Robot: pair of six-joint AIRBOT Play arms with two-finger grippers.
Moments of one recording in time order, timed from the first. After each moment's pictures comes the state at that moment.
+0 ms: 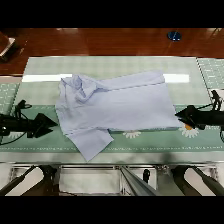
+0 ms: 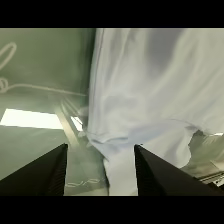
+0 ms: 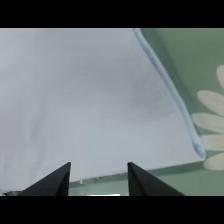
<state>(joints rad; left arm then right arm) 0.55 -1.10 0.52 0.91 -1.29 -1.26 -0.54 -1.00 0.58 -0.88 1.16 1.28</state>
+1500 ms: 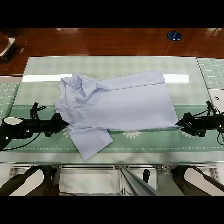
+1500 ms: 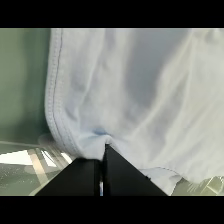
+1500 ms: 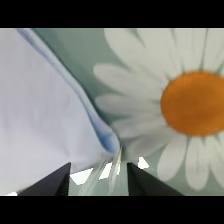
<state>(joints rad) 0.29 -1.09 0.37 0.67 -0.92 -1.29 -0.55 -1.16 0.60 -1.12 1.10 1.46</state>
